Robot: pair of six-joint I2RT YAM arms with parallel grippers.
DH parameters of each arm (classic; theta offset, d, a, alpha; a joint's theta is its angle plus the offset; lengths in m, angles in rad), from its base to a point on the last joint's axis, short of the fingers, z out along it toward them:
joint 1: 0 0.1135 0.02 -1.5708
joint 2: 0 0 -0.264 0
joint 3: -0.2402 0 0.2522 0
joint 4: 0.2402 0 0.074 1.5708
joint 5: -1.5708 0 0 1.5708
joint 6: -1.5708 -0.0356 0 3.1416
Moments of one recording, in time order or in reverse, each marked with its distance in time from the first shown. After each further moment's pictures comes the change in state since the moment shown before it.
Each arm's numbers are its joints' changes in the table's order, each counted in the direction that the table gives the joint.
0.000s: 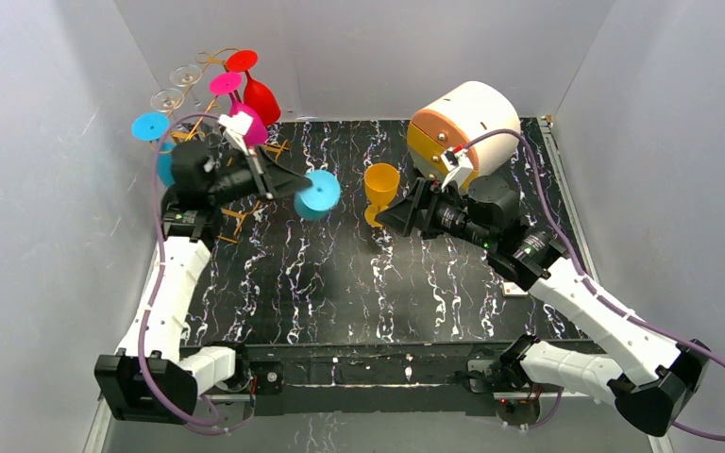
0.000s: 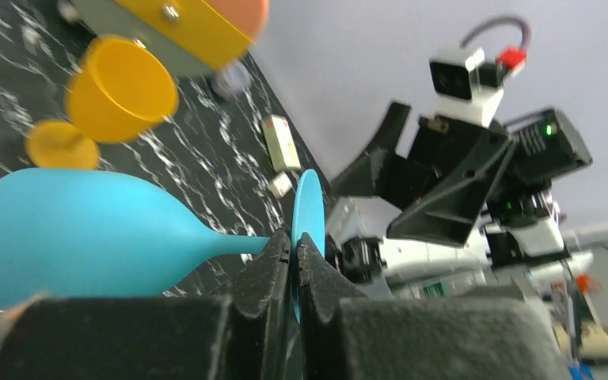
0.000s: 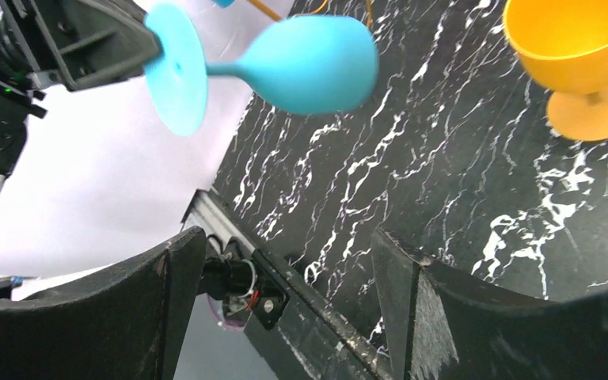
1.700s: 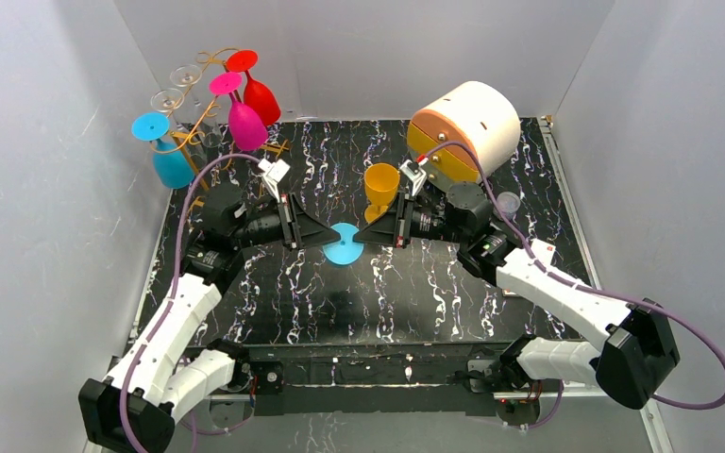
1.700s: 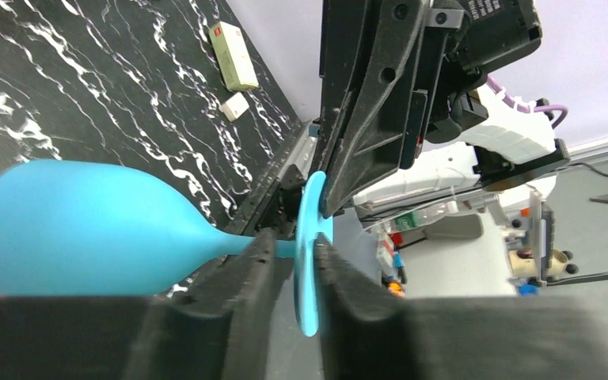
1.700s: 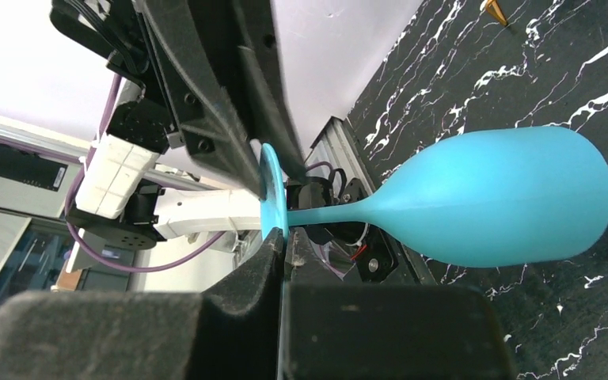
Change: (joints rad) left arm -0.302 -0.191 0.274 -0.032 0.062 0.047; right arm -0.010 0.177 0.185 -0.554 0.479 -0.255
